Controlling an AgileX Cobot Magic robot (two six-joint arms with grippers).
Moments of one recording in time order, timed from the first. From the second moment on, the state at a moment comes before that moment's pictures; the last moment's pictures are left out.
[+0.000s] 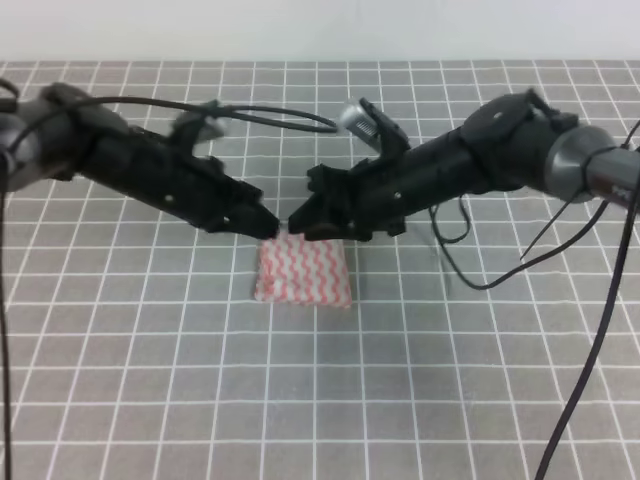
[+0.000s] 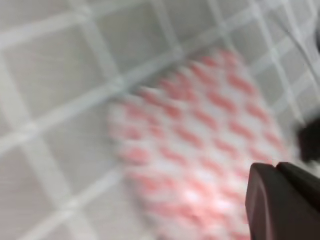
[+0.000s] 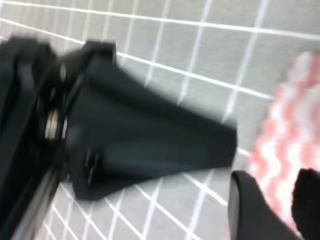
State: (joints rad) left arm -0.18 2.10 -1.57 -0.91 0.98 0.79; right arm 0.41 2.19 -1.70 1.10 0.91 -0.42
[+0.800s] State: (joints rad) left arm -0.30 2.12 -1.57 -0.63 0.92 0.61; right arm 0.39 2.21 -1.72 0.82 1.03 -0.30
